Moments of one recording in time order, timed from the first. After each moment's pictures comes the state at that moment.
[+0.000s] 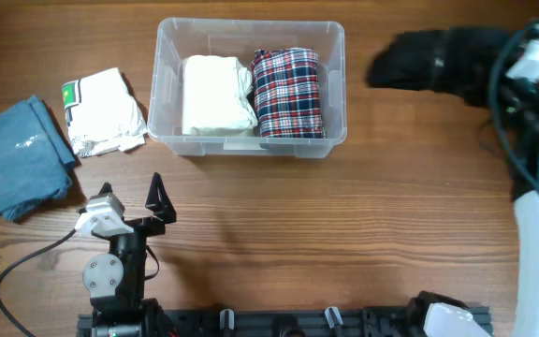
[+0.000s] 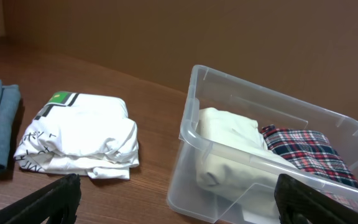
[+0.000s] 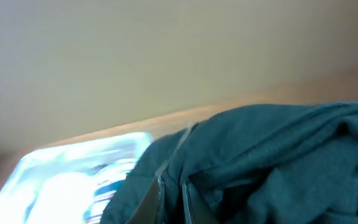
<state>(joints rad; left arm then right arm) 0.10 0.01 0.01 -0.07 0.04 -0.31 -0.26 1.23 1.16 -0.29 -0.53 0.21</state>
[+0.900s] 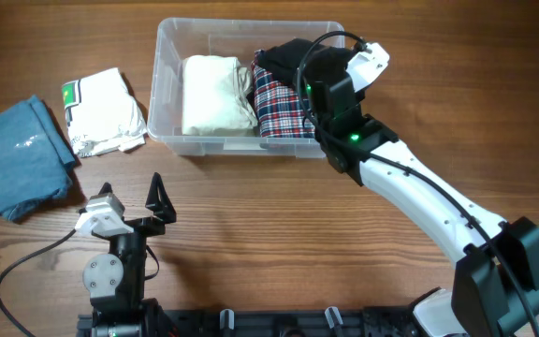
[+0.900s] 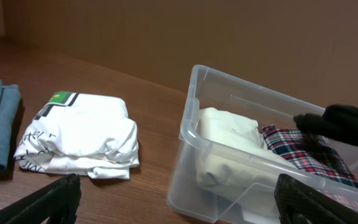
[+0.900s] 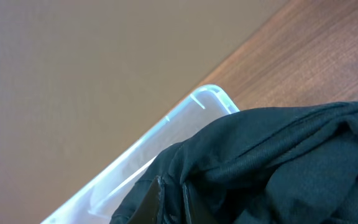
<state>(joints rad) 0.10 0.01 0.01 -0.07 0.04 -0.31 0.55 1.64 1.16 0.01 0.58 1.00</state>
